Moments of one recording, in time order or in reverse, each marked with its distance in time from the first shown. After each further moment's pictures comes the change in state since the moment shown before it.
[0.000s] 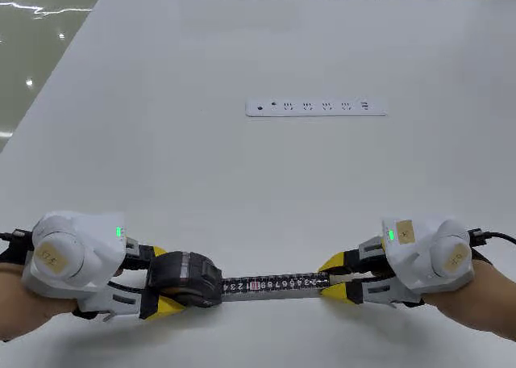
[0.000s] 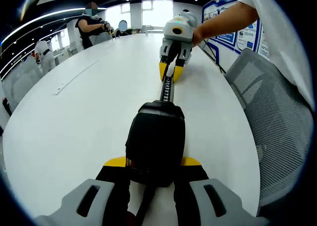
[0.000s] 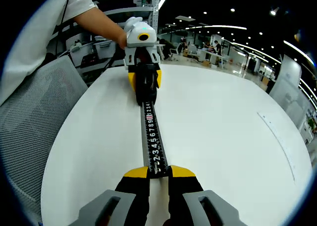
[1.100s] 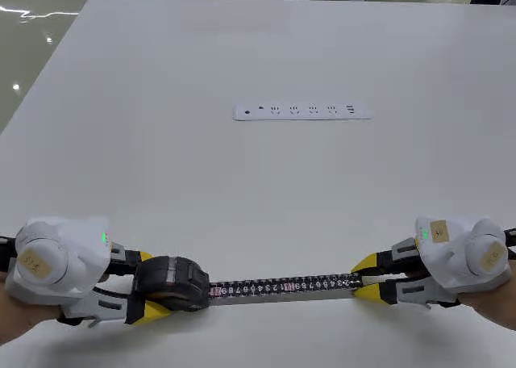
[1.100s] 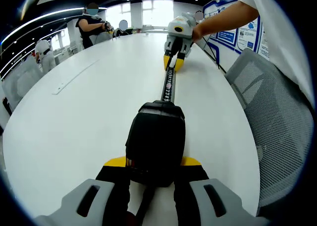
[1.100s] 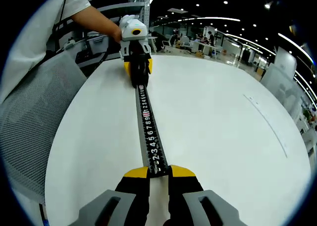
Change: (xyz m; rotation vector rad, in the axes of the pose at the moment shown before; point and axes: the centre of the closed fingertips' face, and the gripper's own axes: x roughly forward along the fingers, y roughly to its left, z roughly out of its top) left arm 0.000 -0.001 0.001 -0.004 0.003 0.004; right arm -0.044 -0.006 -0.043 0.048 0.076 -0.047
